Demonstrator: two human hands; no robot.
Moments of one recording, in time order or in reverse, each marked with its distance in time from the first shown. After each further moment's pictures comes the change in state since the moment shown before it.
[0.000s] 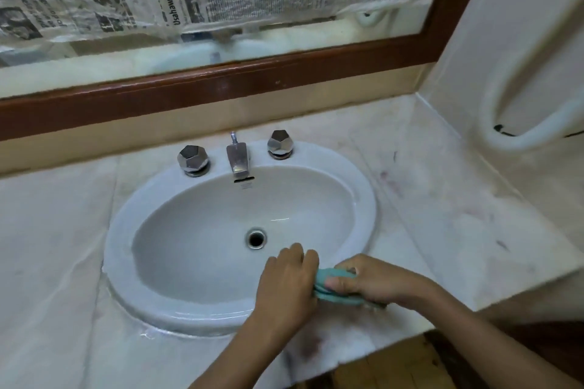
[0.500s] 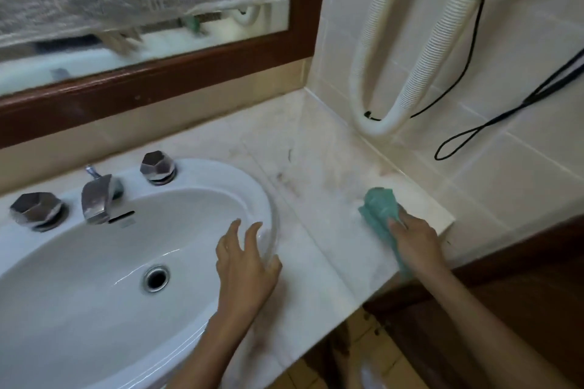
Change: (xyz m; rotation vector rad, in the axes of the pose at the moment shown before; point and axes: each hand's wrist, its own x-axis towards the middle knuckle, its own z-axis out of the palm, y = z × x) left_hand 0.083 0.088 0.040 -0.498 0.019 -0.258; right_hand -0.105 0.141 -0.112 0.209 1.165 0.262
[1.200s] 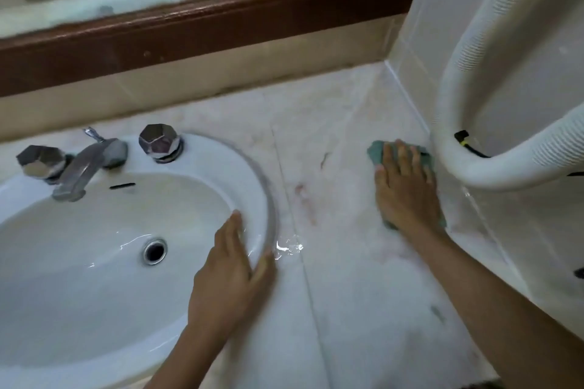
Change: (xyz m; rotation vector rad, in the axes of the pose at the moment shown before) left_hand 0.063 0.026 0.038 0.159 0.068 -0.382; right_hand 0.244 -0.036 0.105 -0.756 -0.135 -0.599
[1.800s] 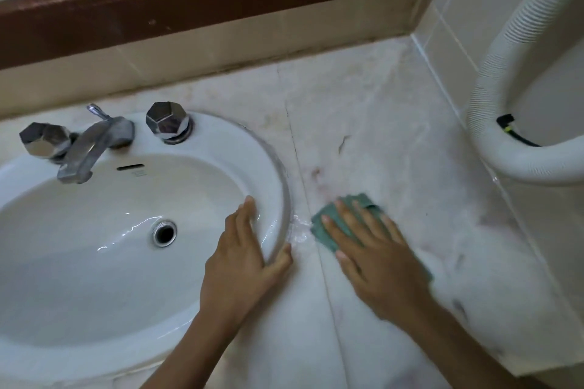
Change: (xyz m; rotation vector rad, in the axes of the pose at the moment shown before) left_hand 0.002 0.001 -0.005 0.028 -0.042 0.002; right_hand -0.122 -0.045 0.007 0.067 -0.140 -0.536
